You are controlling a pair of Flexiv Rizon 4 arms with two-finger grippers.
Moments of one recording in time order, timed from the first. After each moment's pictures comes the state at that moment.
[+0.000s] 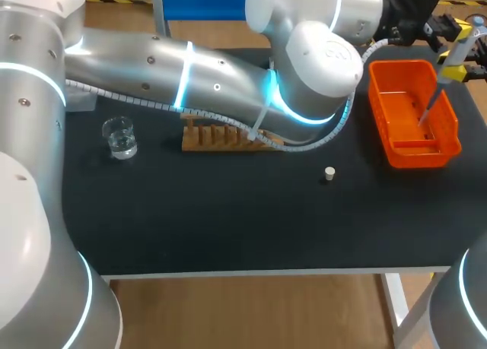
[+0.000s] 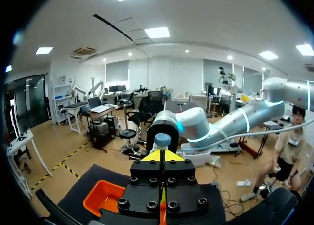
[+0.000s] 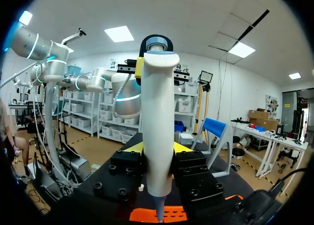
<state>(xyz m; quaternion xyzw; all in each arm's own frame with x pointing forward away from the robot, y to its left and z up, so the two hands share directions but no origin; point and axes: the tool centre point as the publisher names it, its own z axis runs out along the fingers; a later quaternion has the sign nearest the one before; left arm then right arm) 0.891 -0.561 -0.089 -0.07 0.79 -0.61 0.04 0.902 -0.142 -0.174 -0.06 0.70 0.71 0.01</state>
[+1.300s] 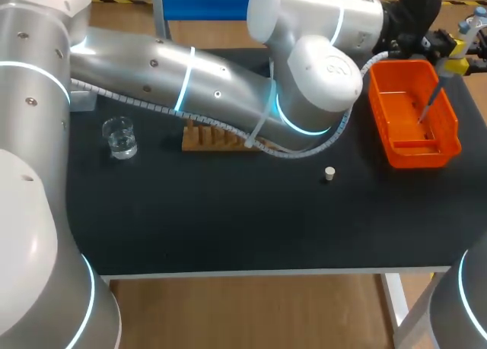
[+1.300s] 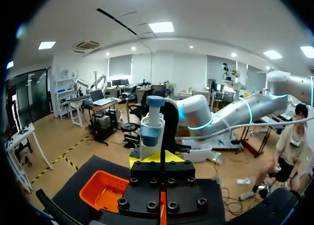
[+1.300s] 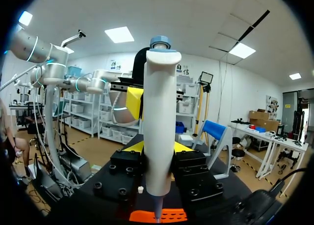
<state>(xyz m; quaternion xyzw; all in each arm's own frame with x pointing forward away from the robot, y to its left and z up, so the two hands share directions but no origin) 0.886 -0.559 -0.113 -0.09 0.80 -0.59 0.04 0.904 -0.142 -0.162 -0.06 0.70 0.71 0.01</state>
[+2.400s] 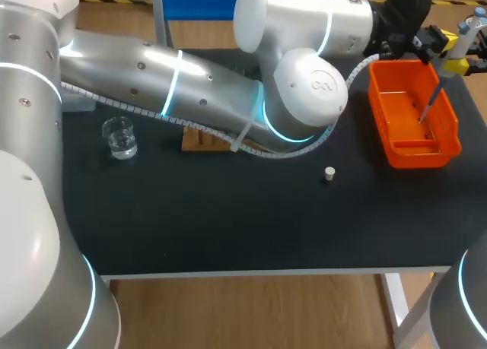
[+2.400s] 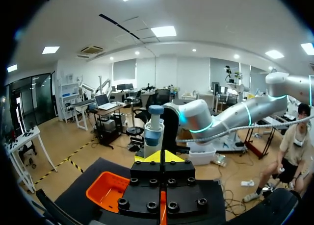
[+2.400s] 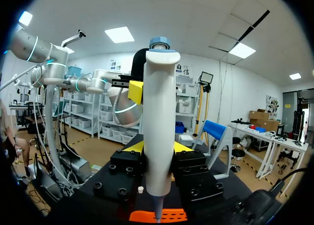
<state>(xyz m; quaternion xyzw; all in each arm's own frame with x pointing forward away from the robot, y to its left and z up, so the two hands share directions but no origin) 0.880 -0.538 -0.098 -0.10 0.79 -0.60 0.07 0.903 -0.142 -0.162 -0.06 0.70 0.71 0.01</state>
